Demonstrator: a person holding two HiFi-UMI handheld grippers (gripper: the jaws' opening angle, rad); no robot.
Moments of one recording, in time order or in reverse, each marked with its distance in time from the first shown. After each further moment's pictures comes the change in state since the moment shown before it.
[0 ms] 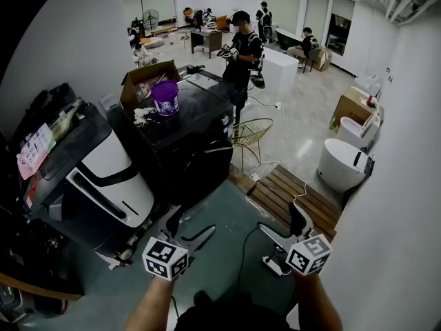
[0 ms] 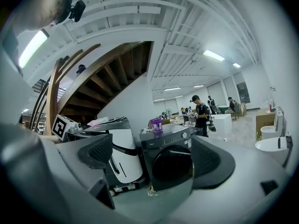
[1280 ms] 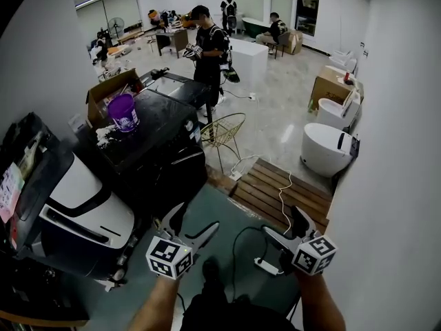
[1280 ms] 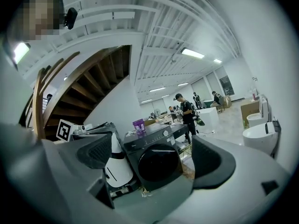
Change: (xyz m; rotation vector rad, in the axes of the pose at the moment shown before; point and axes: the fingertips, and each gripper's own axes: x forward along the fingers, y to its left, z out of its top) left arm 0.147 -0.039 0.005 0.029 0.008 -0.139; right arm -0.030 -0.127 -0.014 0.155 -0.023 -0.127
